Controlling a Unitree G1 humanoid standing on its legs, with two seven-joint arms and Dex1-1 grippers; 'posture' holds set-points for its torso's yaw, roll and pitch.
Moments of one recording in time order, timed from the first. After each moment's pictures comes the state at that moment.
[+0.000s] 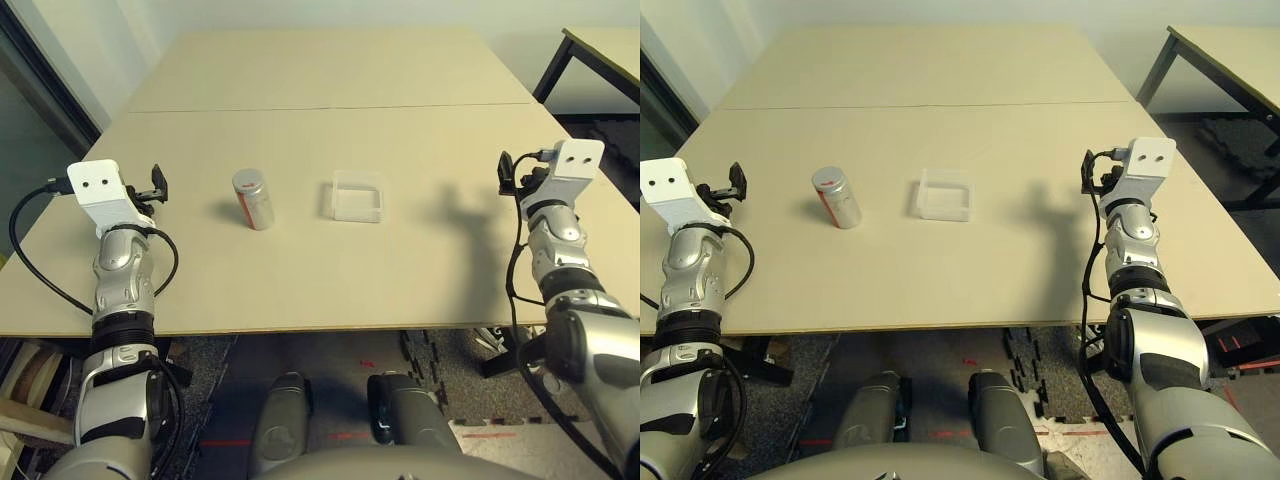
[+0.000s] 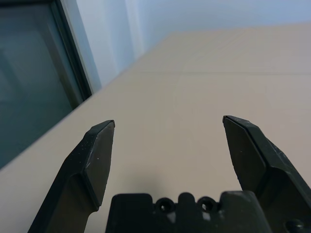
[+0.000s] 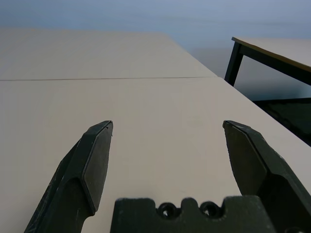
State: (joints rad) left arm -0.47 0.47 0.37 0.62 -0.19 -0.14 -0.07; right arm -0.77 -0.43 -0.30 1.14 0.15 -0.40 0.16
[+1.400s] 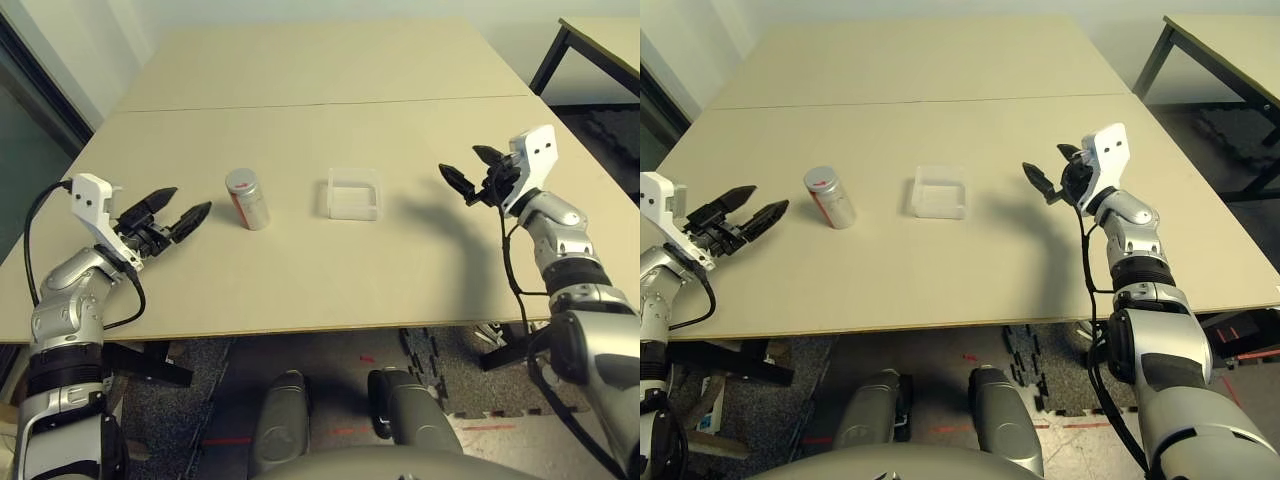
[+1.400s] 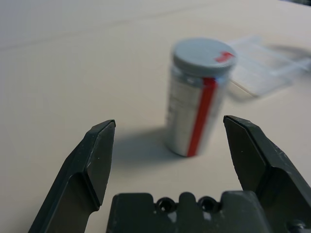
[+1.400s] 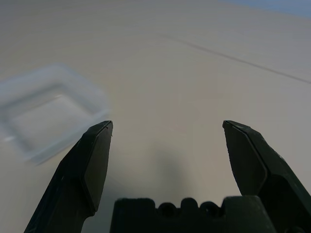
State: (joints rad) left arm -0.26 0.69 0.30 0.33 -0.48 0.20 -1.00; right arm -0.78 -0.46 -0.15 0.98 0.19 -0.21 0.96
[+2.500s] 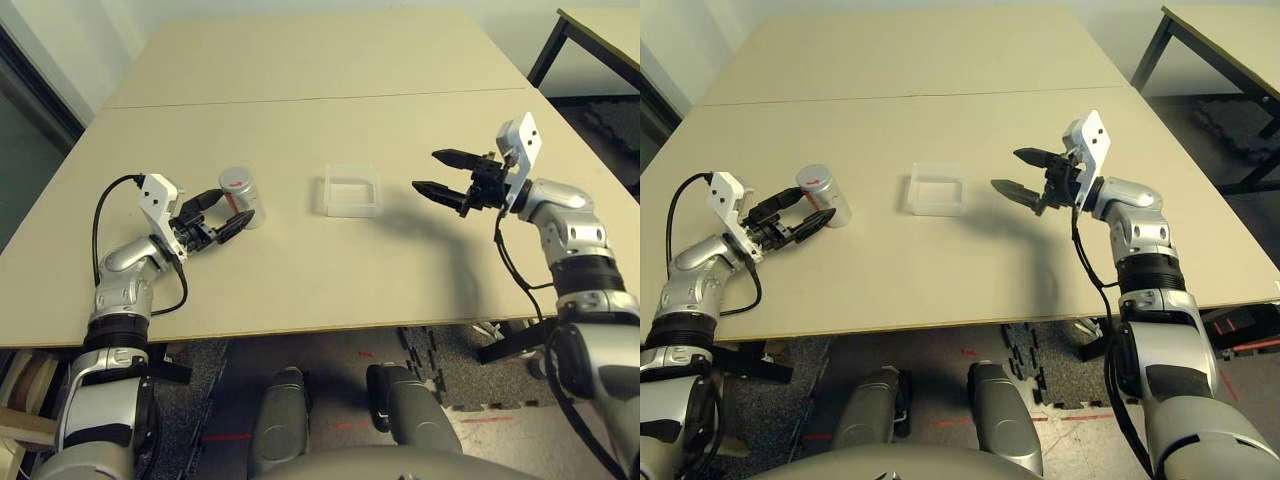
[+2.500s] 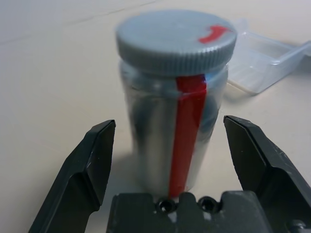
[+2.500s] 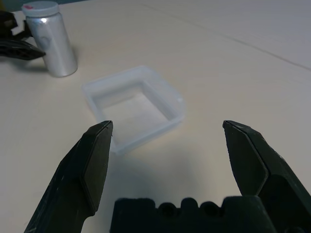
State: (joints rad) left arm -0.51 0.51 0.18 0.74 -0.31 -0.11 -1.01; right arm -0.68 -0.49 -0.10 0.60 0.25 0.07 1.15
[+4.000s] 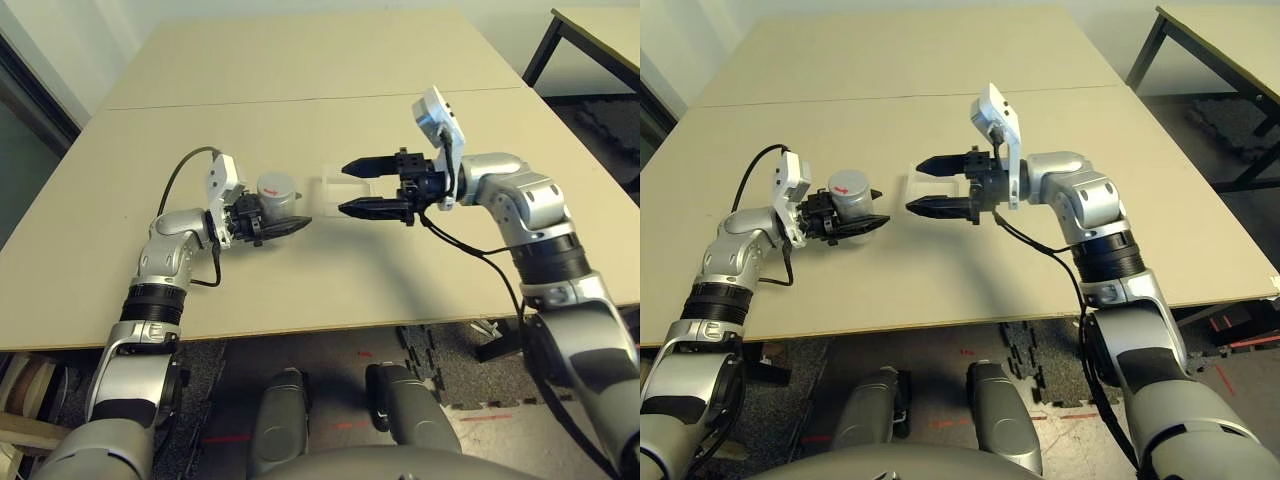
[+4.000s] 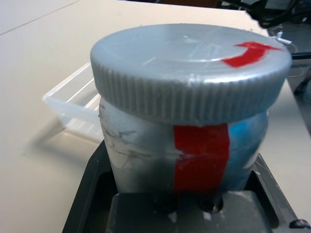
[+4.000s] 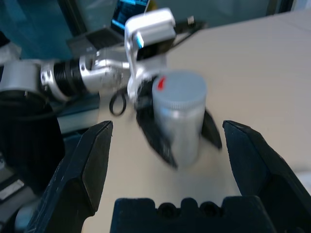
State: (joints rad) left arm -0.58 0.45 0.00 0.47 -0.31 0.10 -1.30; right arm -0.86 -0.29 0.14 0.24 0.41 0.56 1.22
